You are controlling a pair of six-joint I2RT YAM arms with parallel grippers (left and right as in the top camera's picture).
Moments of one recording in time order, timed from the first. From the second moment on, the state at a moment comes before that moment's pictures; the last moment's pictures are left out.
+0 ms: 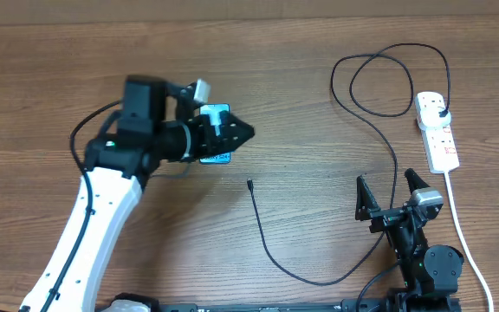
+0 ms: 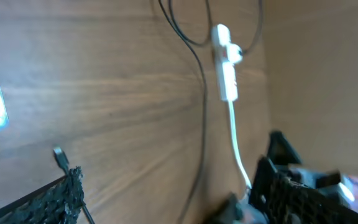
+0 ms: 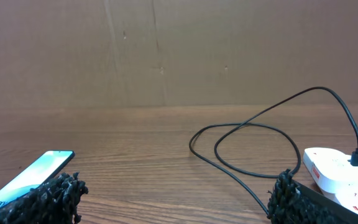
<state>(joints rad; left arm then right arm) -0.24 1.38 1.20 -0.68 0.70 -0.53 -0.01 0.01 0.02 -0.02 -0.20 0.09</state>
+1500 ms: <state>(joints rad) -0.35 2.02 1.48 -0.79 -0.10 -0.43 -0.01 0.01 0.02 -0.02 -0.20 0.09</state>
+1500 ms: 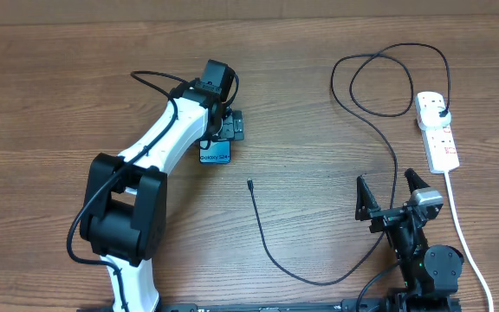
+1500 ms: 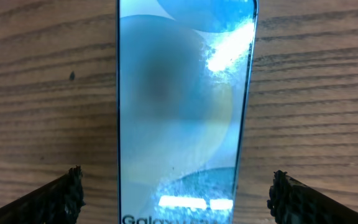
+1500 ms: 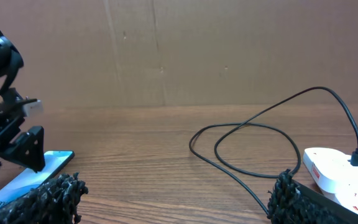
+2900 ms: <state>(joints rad) -0.35 2.14 1.50 -0.68 -0.11 -0.41 -0.01 0.01 0.02 -0.02 -0.20 0.09</state>
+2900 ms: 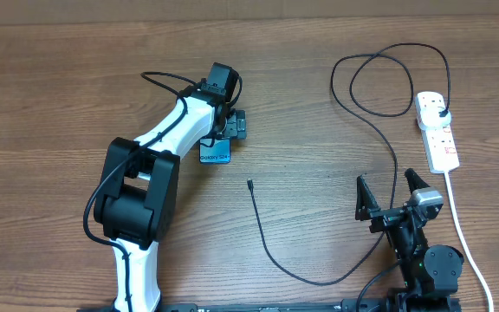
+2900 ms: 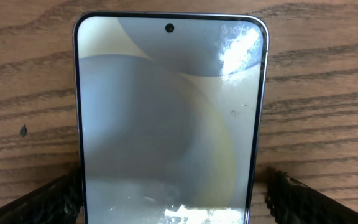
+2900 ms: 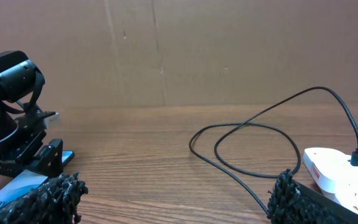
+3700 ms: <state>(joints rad) -0.35 2.14 1.51 -0.70 -0.10 -0.39 -0.01 0.01 0.02 -0.02 -0.20 0.09</state>
